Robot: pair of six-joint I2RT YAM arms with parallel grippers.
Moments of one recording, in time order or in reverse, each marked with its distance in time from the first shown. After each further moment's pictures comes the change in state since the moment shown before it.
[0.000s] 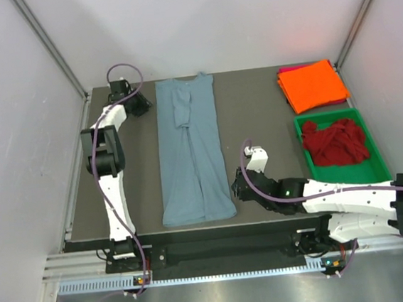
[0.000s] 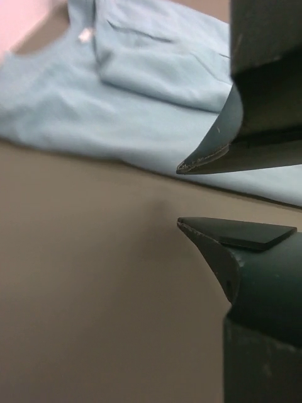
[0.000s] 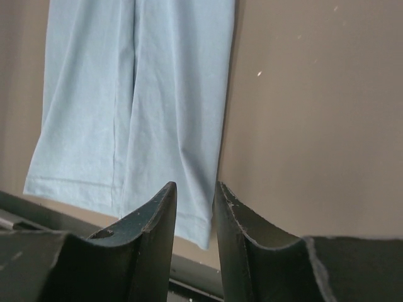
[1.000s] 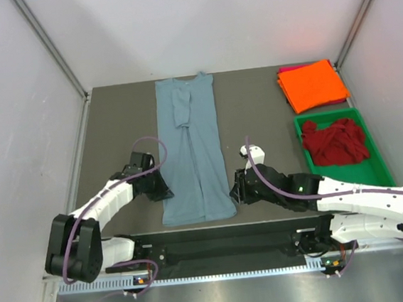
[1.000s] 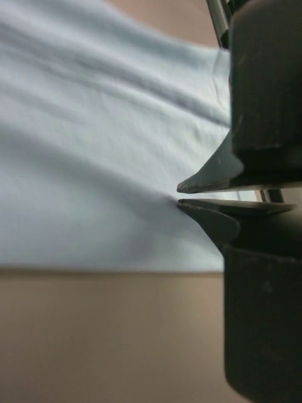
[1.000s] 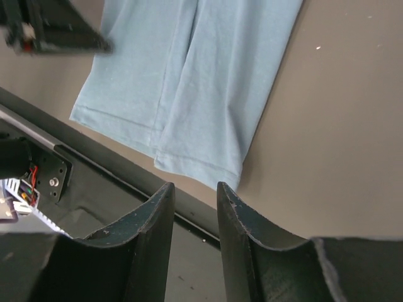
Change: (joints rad) left arm -0.318 -1.207 -1.349 -0.260 -0.058 -0.069; right arm -0.008 -0.109 0.071 -0.134 -0.256 -0.121
